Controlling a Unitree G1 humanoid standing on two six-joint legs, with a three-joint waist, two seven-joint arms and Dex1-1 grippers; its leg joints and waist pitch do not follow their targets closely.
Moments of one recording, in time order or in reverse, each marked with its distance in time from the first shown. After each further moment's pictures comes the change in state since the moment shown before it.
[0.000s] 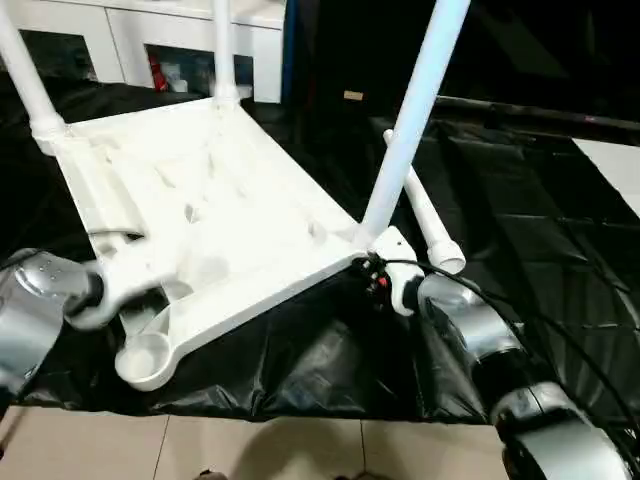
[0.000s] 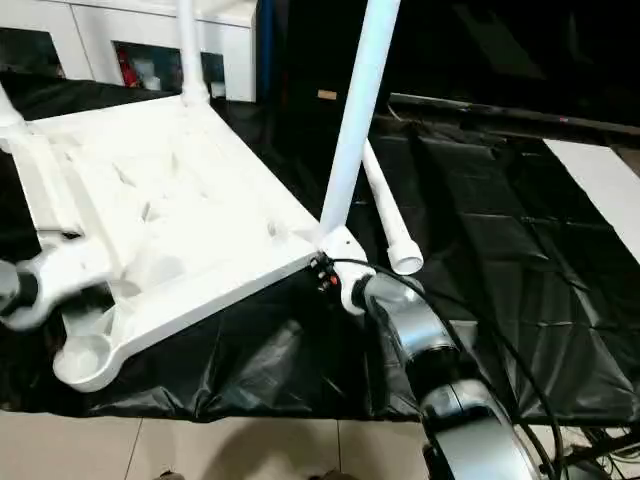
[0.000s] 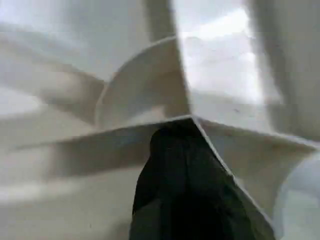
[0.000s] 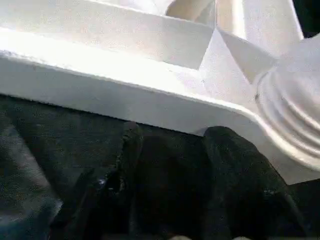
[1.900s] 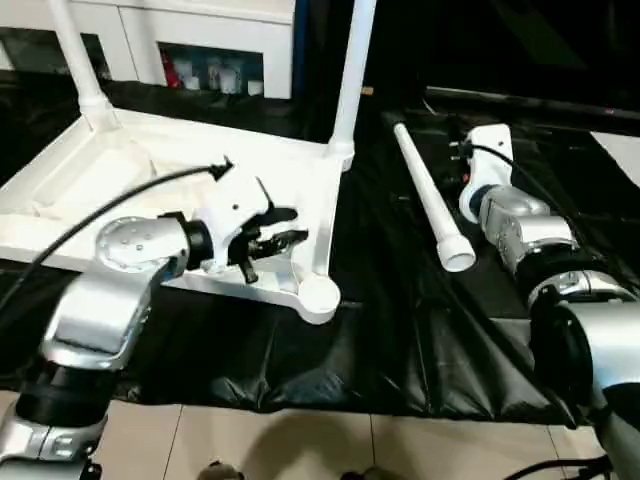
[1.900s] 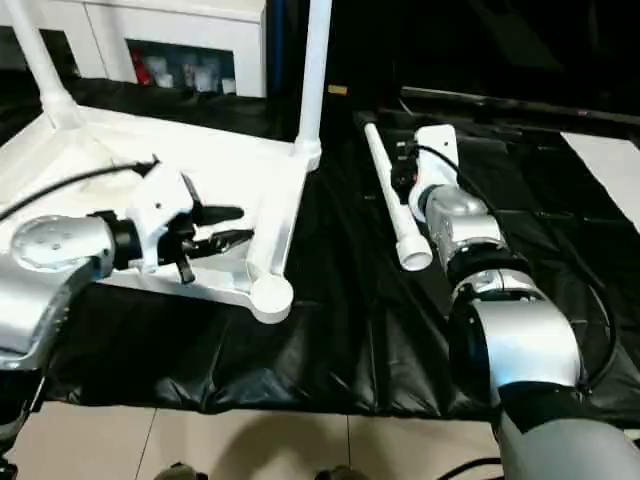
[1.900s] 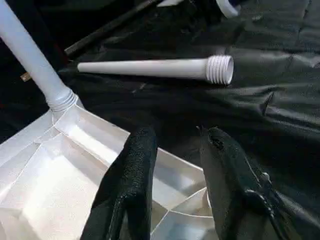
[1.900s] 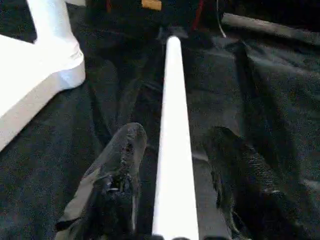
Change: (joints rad) left arm -0.115 -0.404 0.157 -0.206 -0.255 -0.026 0.269; right arm -0.449 -0.162 -0.311 0.494 0.084 0.000 -0.410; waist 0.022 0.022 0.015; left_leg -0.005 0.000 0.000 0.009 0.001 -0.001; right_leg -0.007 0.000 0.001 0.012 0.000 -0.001
